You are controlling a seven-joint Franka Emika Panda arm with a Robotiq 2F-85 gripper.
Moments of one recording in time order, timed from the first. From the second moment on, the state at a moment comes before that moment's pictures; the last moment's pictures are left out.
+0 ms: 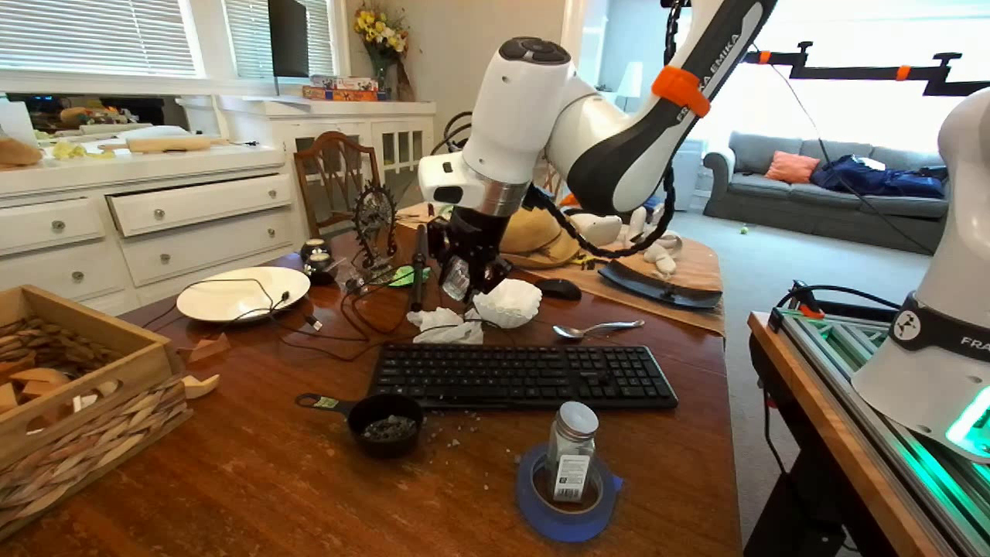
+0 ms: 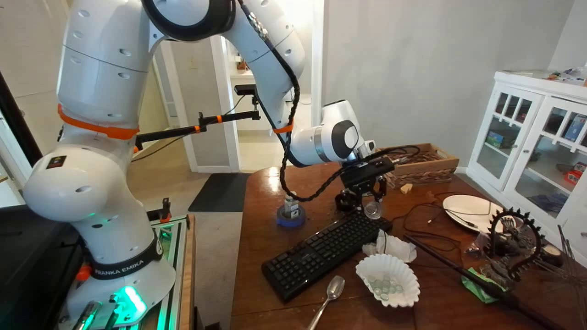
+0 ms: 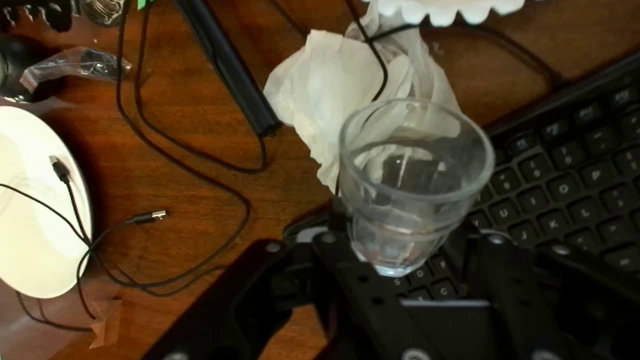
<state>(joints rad) 0.07 0.42 -0.06 -2.14 -0.78 2.80 -0.61</state>
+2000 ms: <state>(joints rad) -0.07 0.54 -0.09 -2.25 -1.20 2.28 -0.22</state>
